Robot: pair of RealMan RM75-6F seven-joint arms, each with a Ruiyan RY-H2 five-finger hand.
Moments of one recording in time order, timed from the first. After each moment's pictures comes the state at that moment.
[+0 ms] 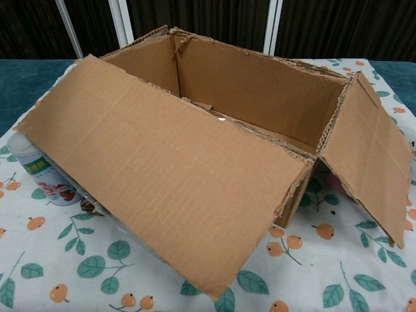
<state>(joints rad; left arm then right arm) -0.91 -0.79 -0.08 -1.68 1.28 0.86 0.30 0.23 -1.10 0.22 -1.68 -1.27 1.37 -0.02</state>
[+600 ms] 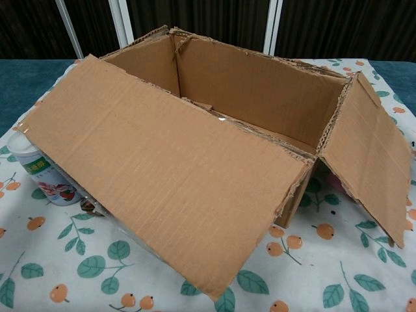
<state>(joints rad) -0.41 -1.01 -0.02 -1.83 1.14 1.47 0.25 0.23 -1.12 0.18 -1.65 -1.34 1.40 -0.09</state>
